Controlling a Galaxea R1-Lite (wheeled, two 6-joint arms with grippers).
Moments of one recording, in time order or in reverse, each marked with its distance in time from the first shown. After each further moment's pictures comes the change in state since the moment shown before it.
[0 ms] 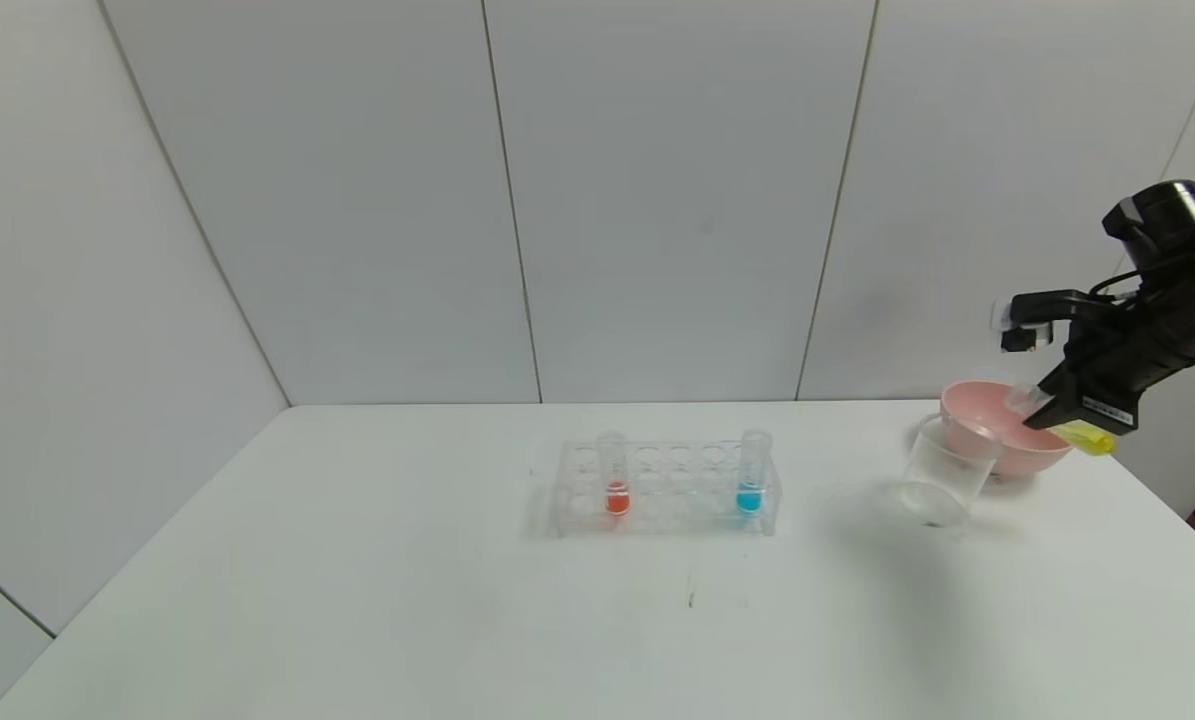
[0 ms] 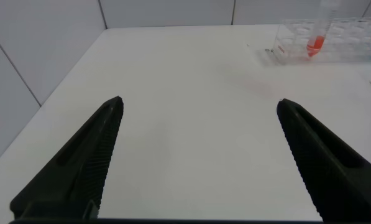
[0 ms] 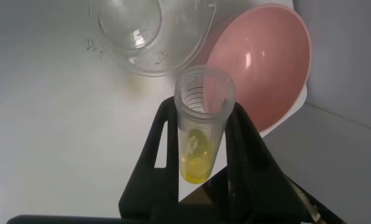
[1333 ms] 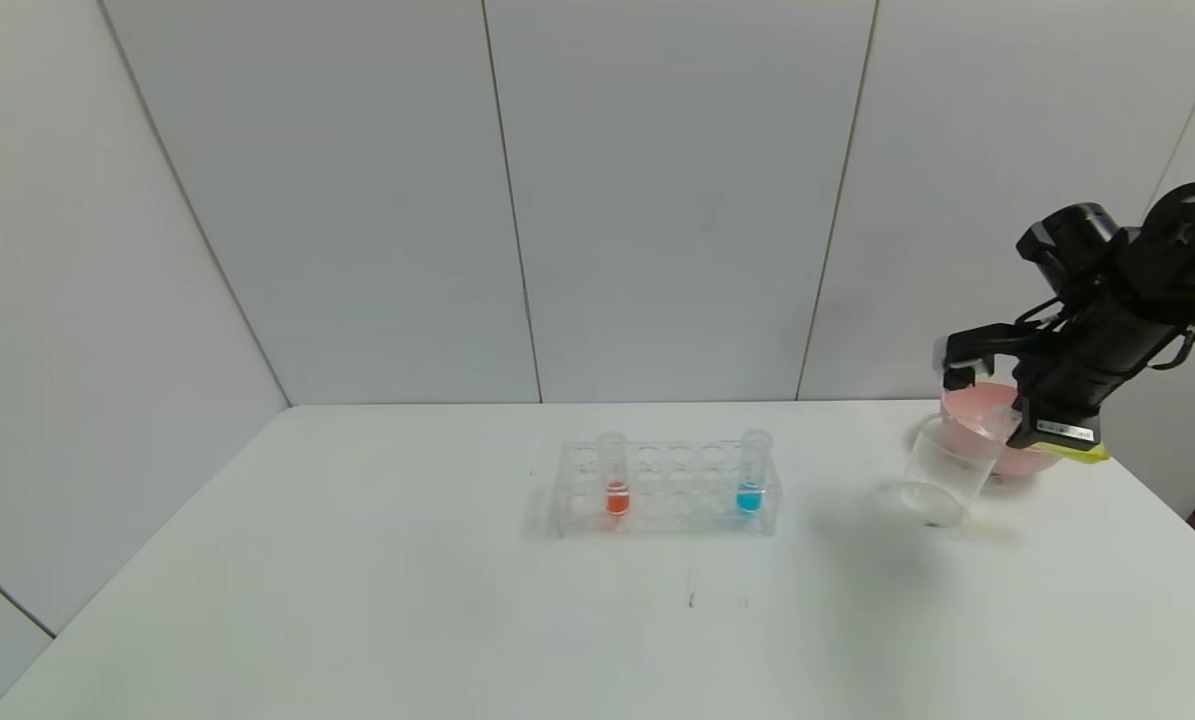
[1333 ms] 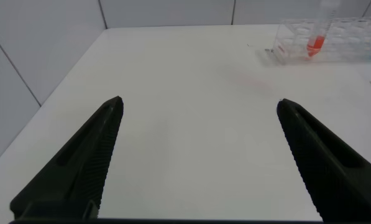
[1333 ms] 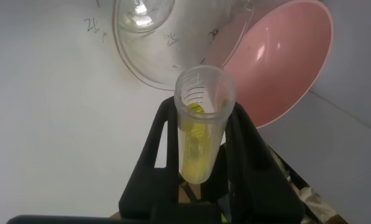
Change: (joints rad) left arm 0.000 0.000 0.000 0.000 0.000 0.000; right arm 0.121 0.041 0.000 0.033 -0.272 0.011
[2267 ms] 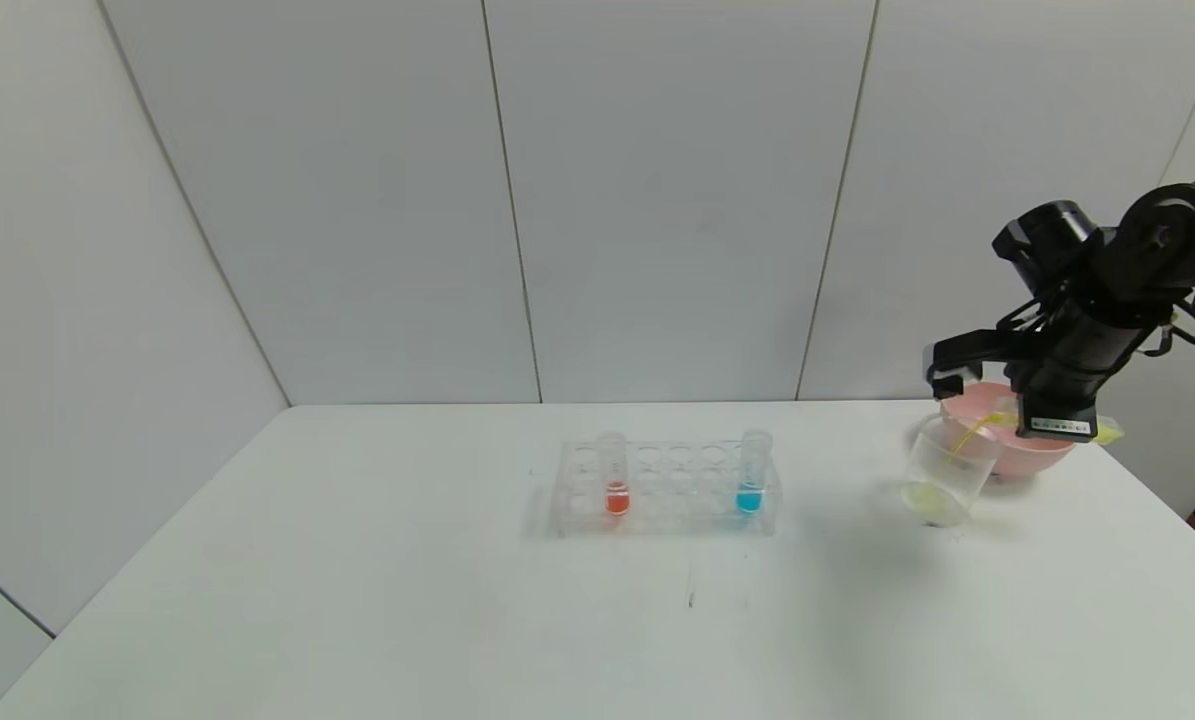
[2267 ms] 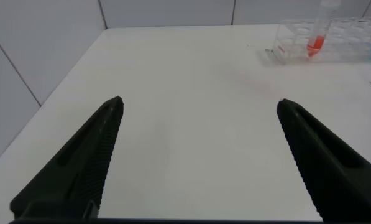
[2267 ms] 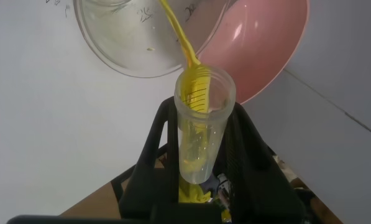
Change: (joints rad) left arm 0.000 0.000 0.000 0.000 0.000 0.000; right arm 0.049 0.005 0.000 -0.038 -0.175 -0.041
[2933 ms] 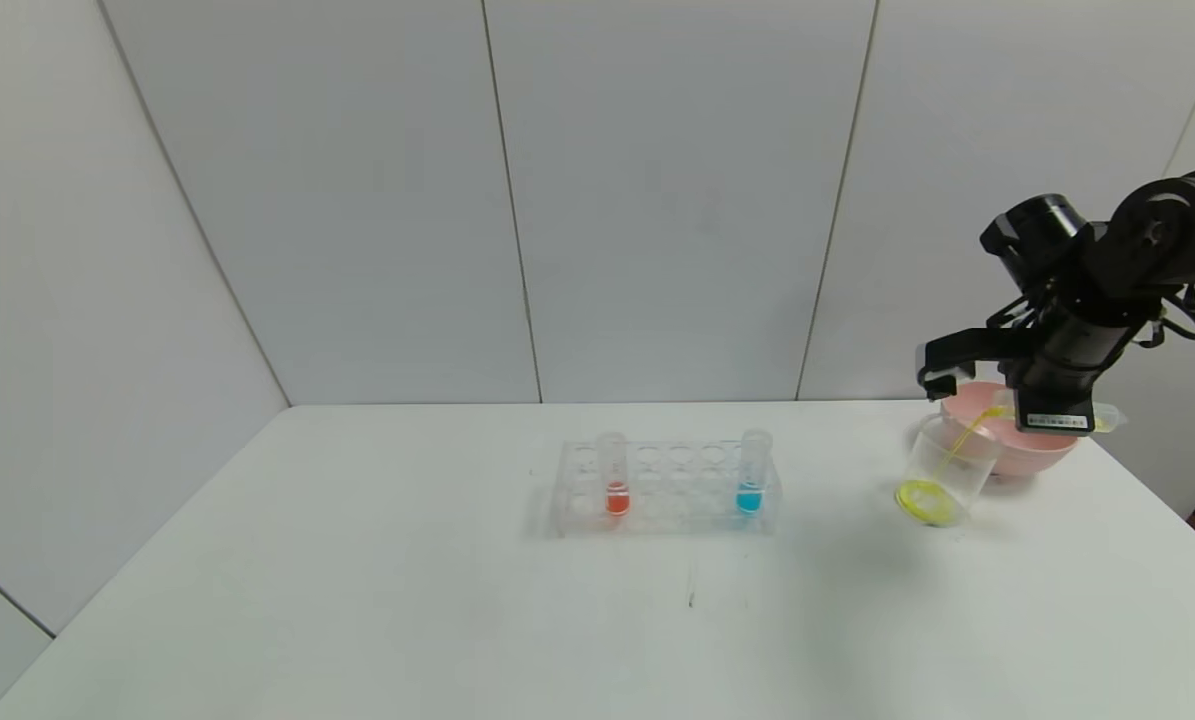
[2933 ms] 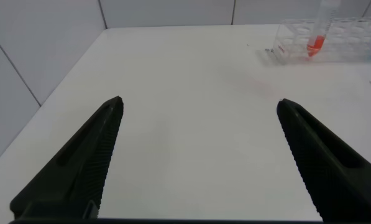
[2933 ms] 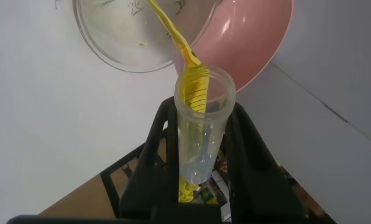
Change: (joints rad) left arm 0.000 0.000 0.000 0.000 0.000 0.000; right arm 0.035 -0.010 0.000 -0.008 -0.072 -0.016
